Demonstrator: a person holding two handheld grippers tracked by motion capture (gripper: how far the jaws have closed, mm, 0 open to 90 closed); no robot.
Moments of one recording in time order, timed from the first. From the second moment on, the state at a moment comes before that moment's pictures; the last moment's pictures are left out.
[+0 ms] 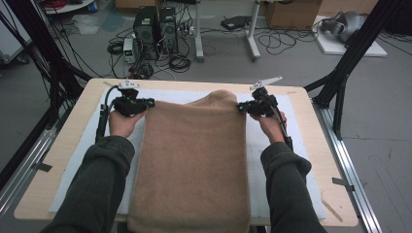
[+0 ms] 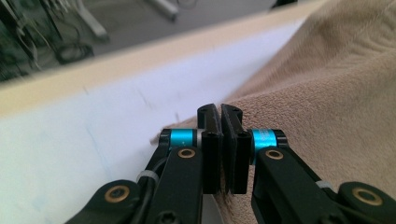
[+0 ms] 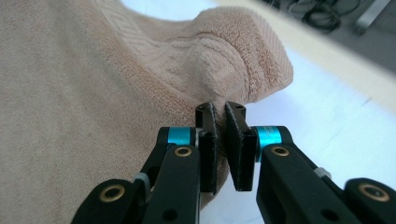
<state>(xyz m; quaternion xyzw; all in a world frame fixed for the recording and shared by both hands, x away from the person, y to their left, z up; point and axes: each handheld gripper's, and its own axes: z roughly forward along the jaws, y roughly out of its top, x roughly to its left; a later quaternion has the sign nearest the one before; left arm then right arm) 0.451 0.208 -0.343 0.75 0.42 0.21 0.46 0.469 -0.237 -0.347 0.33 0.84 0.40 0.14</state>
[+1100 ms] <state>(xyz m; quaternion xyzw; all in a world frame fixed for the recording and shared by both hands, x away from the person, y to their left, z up) 0.262 0.243 -0.426 0.80 0.34 0.14 0.46 0.321 -0.248 -0.423 0.26 0.88 0.39 -0.01</state>
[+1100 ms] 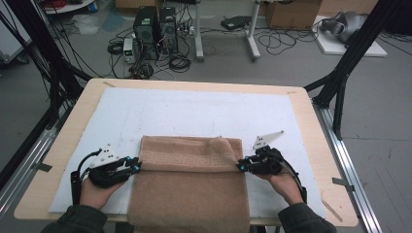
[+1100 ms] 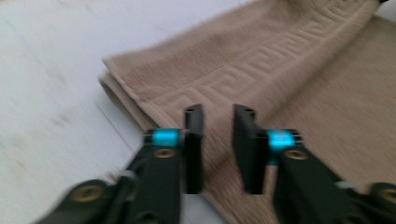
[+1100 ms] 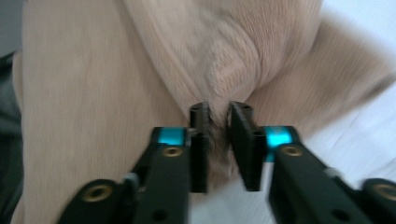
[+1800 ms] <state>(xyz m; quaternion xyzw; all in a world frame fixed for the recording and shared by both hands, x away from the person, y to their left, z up) 0.345 0.213 -0.434 0.84 0.37 0.13 0.37 0.367 -0.210 -0.425 0.26 0.88 0.39 0.03</state>
